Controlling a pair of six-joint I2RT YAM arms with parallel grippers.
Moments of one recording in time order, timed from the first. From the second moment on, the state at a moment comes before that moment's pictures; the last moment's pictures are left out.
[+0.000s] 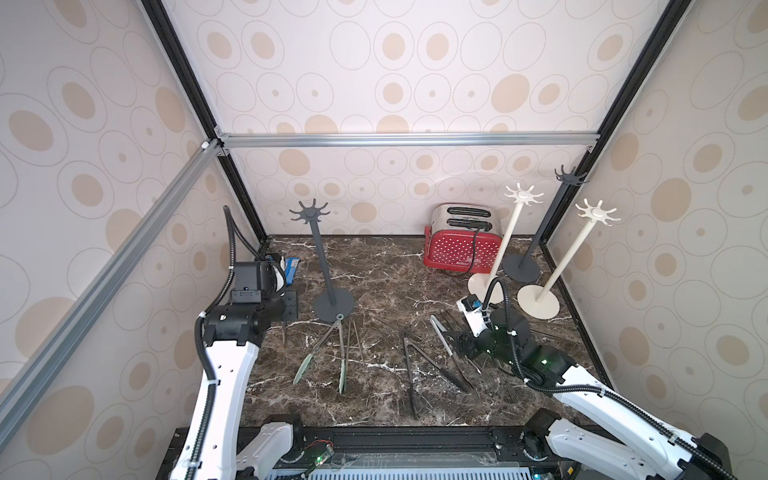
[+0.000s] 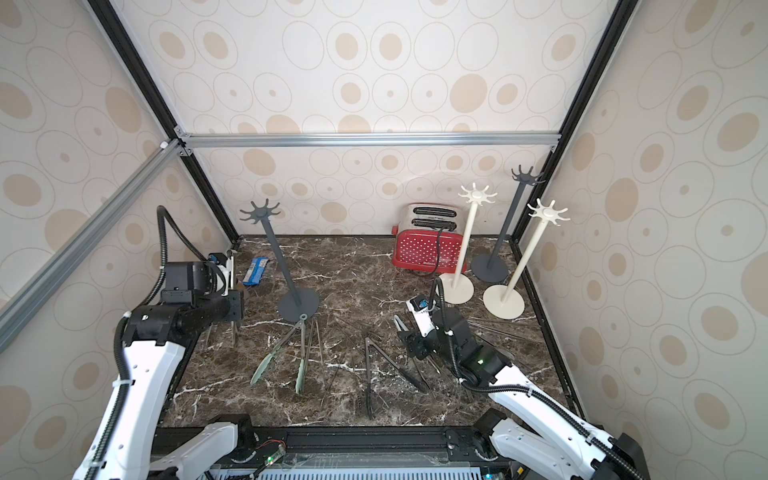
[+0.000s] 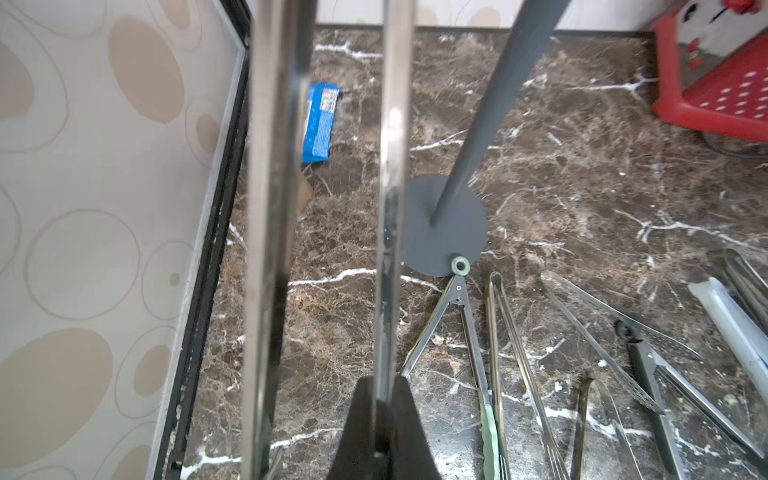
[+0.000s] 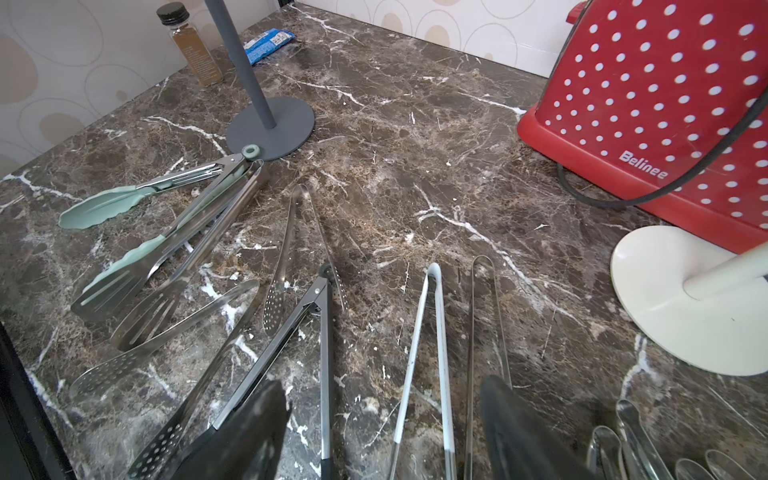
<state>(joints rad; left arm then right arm) 0.02 0.97 1.23 -1.04 -0.02 0.01 0.64 0.88 0.61 -0.29 -0.04 0.06</state>
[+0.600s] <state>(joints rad) 0.02 0.95 1.36 -0.92 0.23 0.20 0.64 0.87 0.61 -0.29 -0.09 0.03</state>
